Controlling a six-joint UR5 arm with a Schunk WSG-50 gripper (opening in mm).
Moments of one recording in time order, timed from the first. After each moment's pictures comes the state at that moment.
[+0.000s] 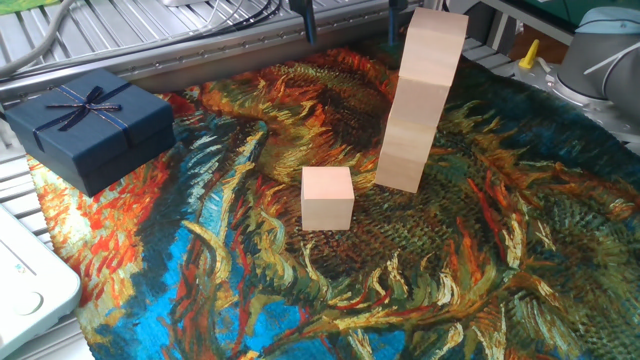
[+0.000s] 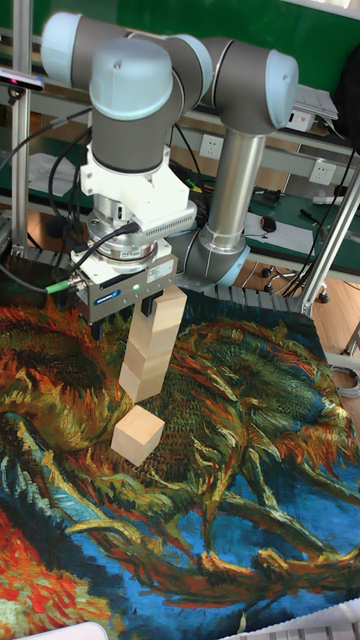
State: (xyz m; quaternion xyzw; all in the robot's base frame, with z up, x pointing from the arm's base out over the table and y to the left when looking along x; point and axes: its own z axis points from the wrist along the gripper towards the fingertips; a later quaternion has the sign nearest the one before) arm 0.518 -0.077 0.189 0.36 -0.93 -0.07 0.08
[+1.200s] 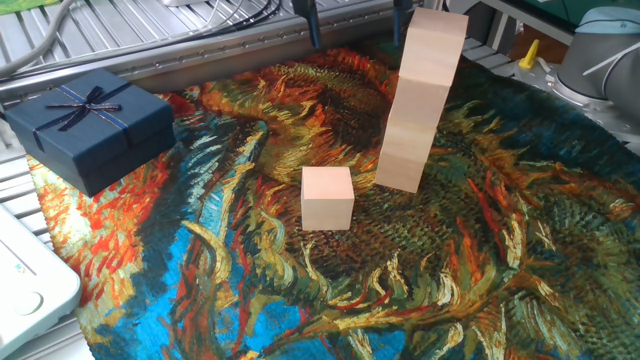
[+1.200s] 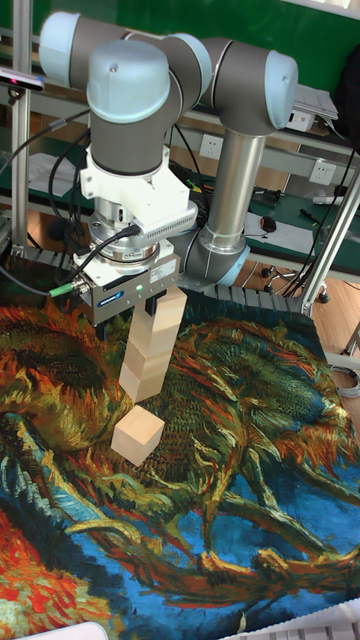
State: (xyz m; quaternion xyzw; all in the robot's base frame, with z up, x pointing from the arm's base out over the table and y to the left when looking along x) arm 0.516 -0.070 0.189 0.36 -0.93 -0.08 0.08
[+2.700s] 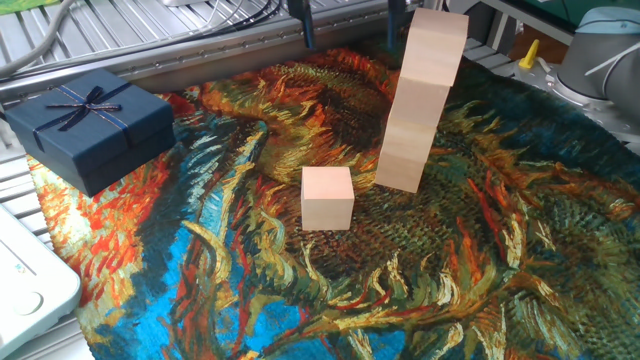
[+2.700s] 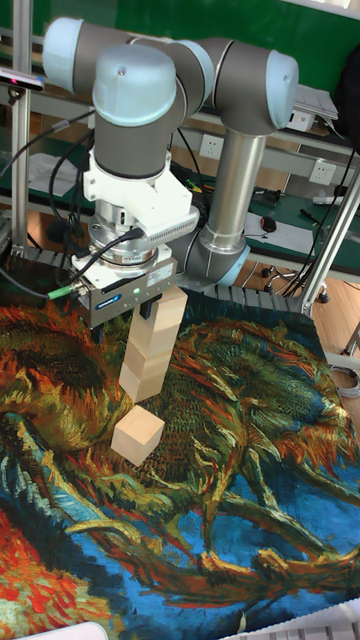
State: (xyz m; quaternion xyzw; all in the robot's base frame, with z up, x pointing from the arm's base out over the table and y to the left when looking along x) arm 0.524 -0.084 0.185 0.37 -0.93 -0.05 0.08
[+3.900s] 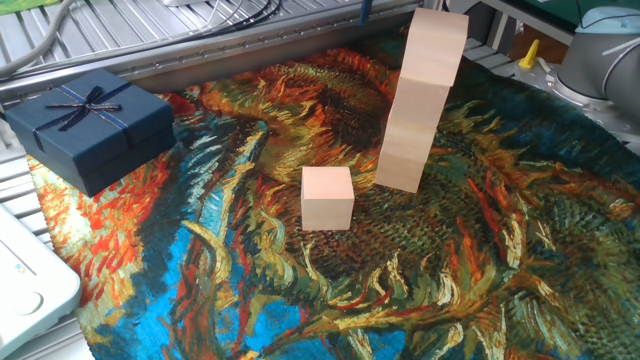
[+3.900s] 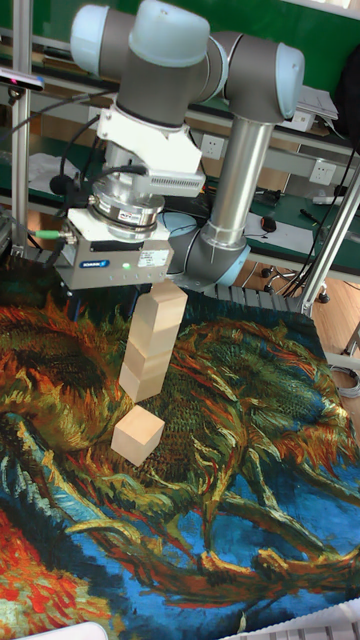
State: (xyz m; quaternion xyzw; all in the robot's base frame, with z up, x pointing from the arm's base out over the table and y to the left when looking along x) arm 0.540 -0.116 0.220 0.27 -0.96 0.06 0.01
